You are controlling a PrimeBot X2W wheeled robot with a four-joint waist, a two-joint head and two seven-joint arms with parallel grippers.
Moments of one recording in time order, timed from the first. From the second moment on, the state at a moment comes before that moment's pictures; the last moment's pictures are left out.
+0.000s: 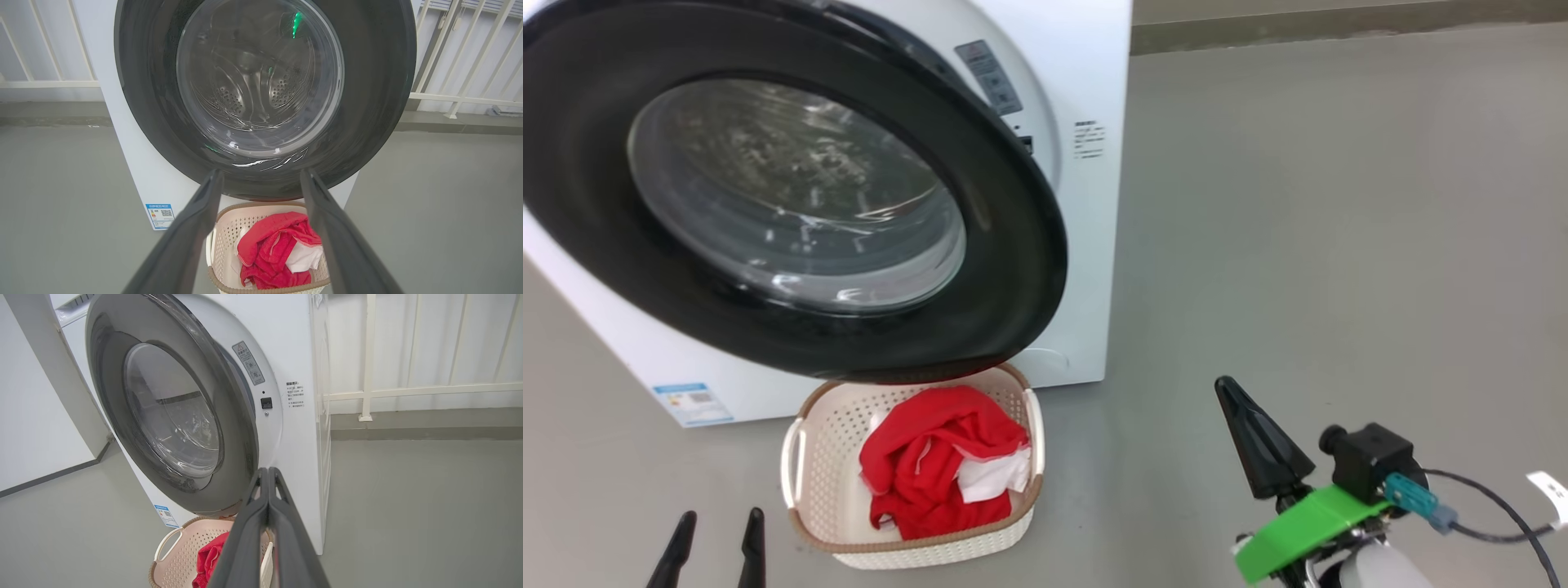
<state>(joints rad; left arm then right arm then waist) 0.14 0.13 0.11 0.12 -0.27 -0.13 -0.25 -0.14 -0.05 0.24 0.31 0.38 0.12 -0.26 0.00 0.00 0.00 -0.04</state>
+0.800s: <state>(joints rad) 0.05 0.13 0.02 0.14 -0.28 -0.13 -0.25 -0.59 -0.06 0.46 0.70 0.48 0.12 -0.26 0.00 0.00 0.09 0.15</state>
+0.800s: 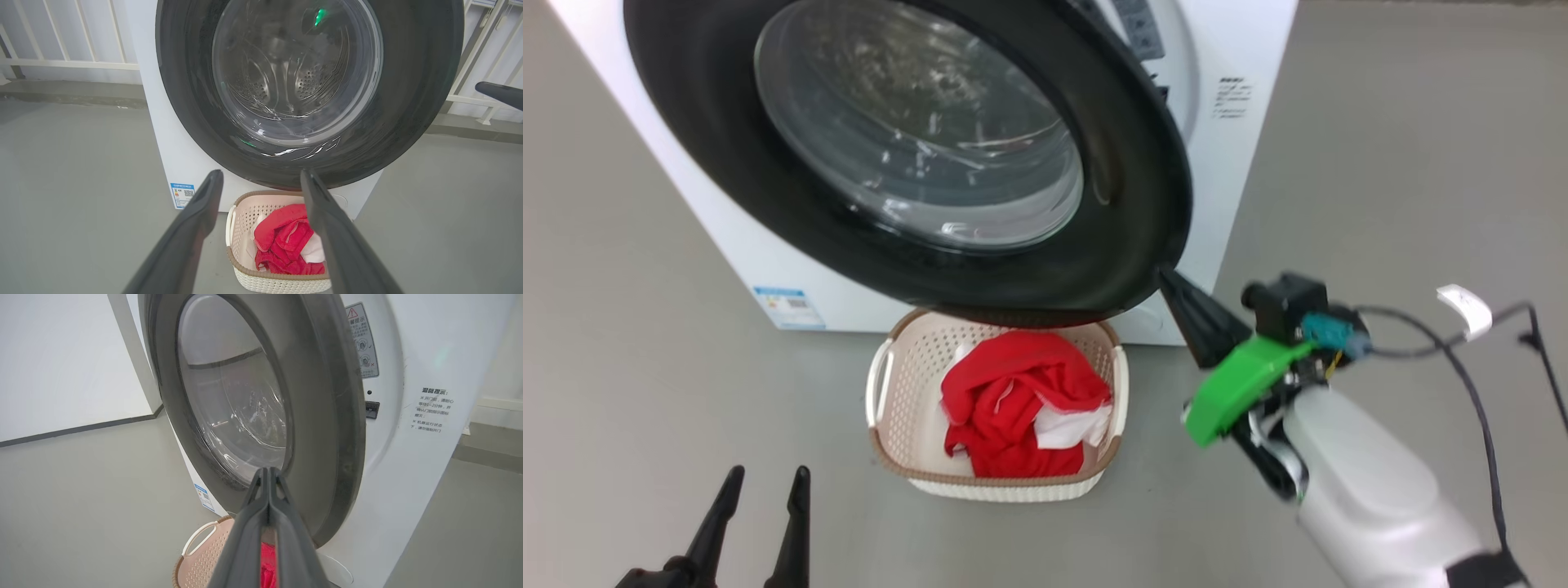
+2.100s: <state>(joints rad) -0.11 0.12 -0.11 0.18 -0.30 -0.13 -0.25 -1.10 -0.10 0.39 1.02 0.41 0.13 -0.26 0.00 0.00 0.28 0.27</state>
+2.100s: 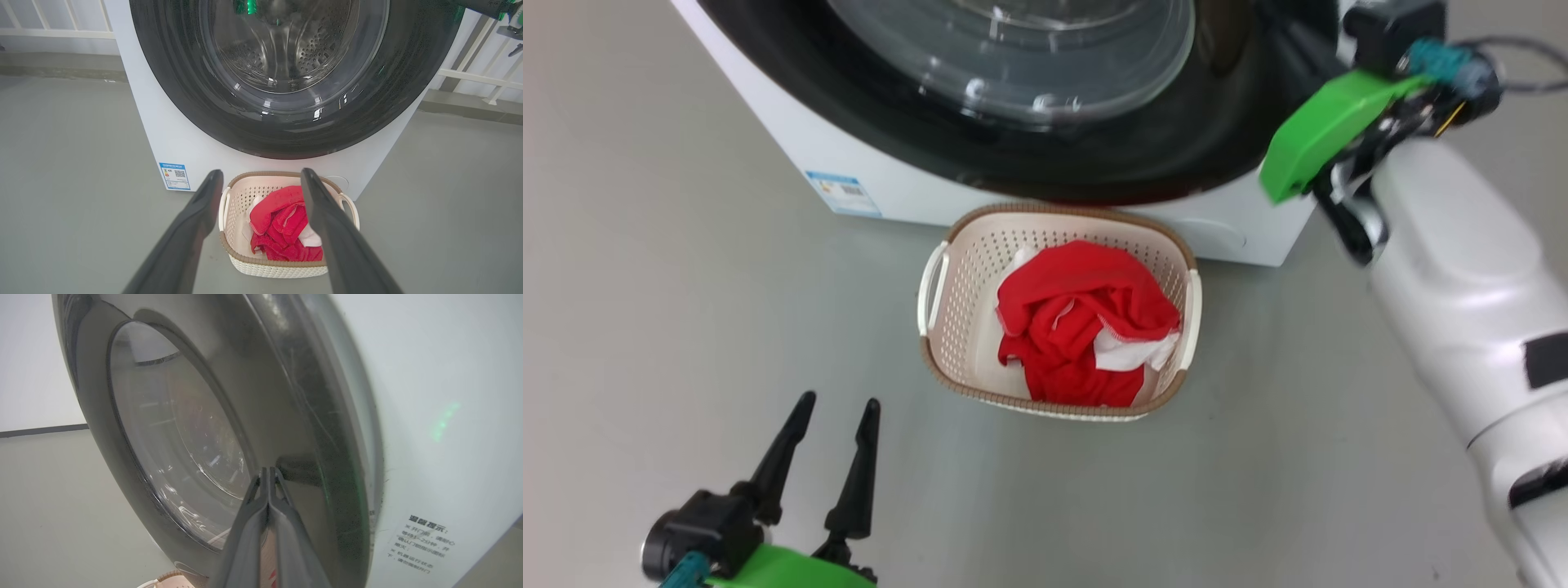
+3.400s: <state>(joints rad) -0.16 0.12 -0.05 0.24 -0.31 -0.13 -0.25 -0.87 -0.08 0.12 0.87 0.26 0.13 -0.26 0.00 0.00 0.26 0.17</state>
